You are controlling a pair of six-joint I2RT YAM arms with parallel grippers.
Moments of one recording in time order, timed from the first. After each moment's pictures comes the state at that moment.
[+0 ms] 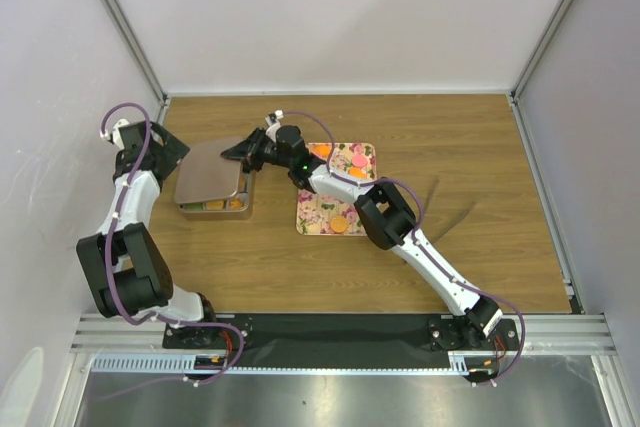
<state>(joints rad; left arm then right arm) 0.31 1.46 1.04 -0.26 -0.10 -0.59 0.81 2.83 2.38 0.45 -0.45 1.46</state>
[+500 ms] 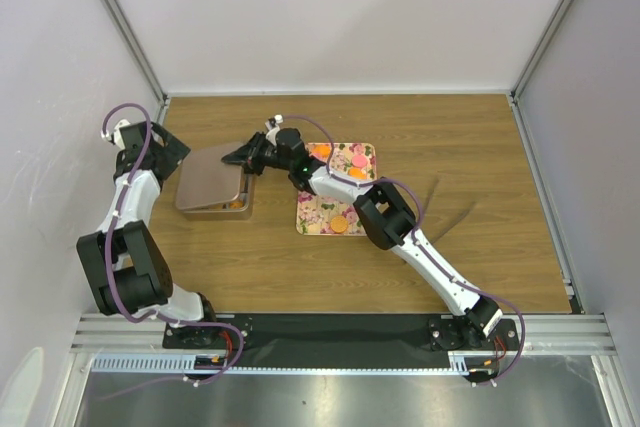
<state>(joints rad) 0.31 1.48 1.04 -0.26 -0.10 -0.59 0.81 2.83 2.36 0.45 -0.48 1.48</state>
